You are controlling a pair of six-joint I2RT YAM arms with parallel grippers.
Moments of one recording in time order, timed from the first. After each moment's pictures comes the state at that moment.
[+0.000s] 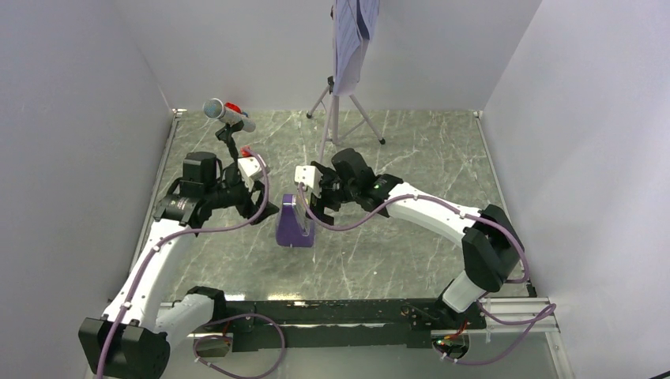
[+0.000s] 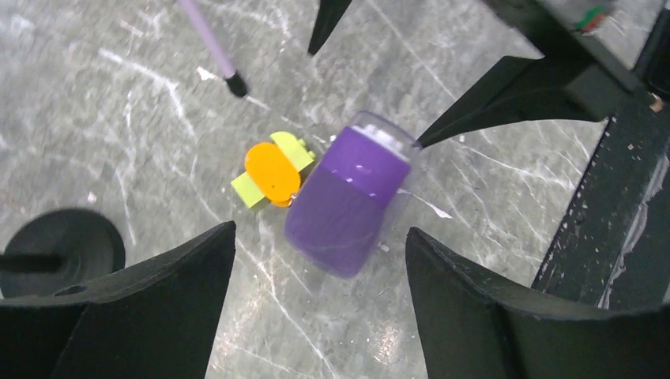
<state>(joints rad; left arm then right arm) -0.18 0.99 0.93 -0.60 0.76 0.48 0.81 1.60 1.15 -0.20 -0.45 -0.55</state>
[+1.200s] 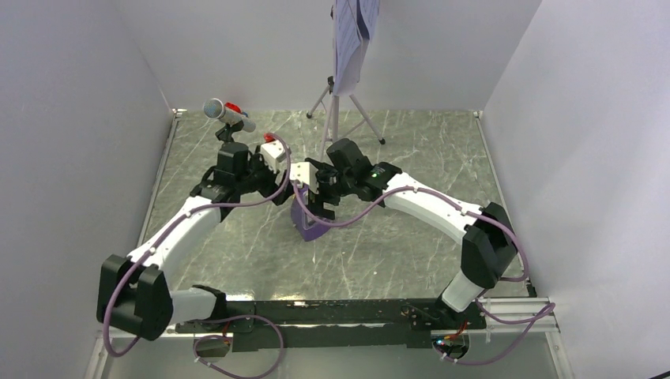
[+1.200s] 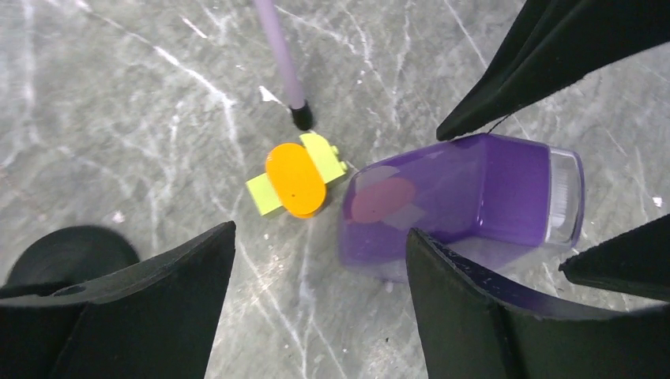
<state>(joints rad) -0.32 1.27 0.89 -0.17 0.47 0.24 0.81 1.63 1.32 -0.43 -0.46 -0.70</state>
